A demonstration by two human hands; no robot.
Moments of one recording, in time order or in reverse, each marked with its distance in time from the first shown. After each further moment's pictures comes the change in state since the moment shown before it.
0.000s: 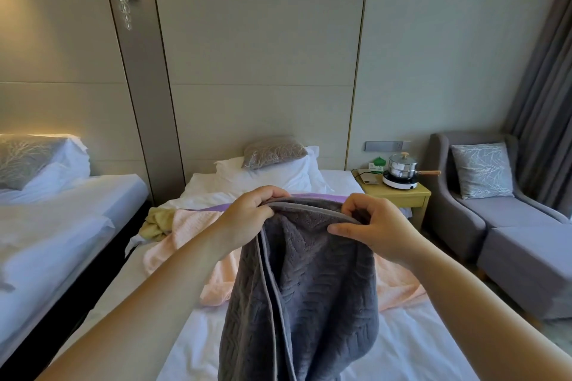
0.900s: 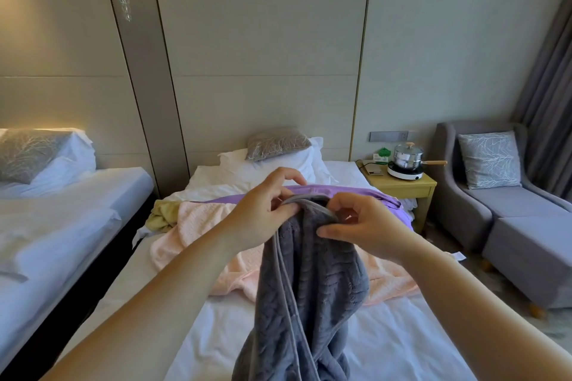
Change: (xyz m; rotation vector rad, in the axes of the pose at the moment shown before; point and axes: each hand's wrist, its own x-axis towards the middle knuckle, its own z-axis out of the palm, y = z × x) left_hand -0.011 0.009 0.014 0.065 -0.027 0.216; right_hand 0.003 0.001 0.020 0.044 -0.127 0.001
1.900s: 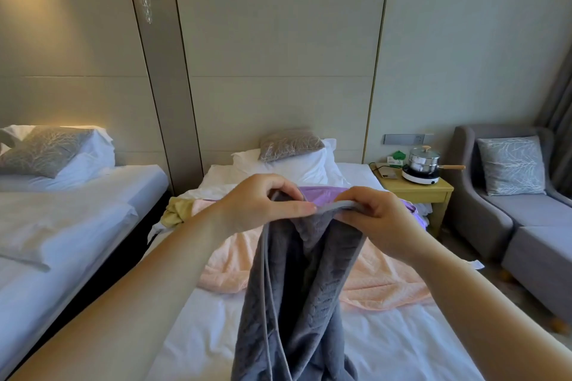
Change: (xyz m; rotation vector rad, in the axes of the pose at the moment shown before) left_hand 0.000 0.011 -0.034 0.074 -0.061 -0.143; right_hand 0.002 -0.014 0.003 0.105 0.113 -0.185
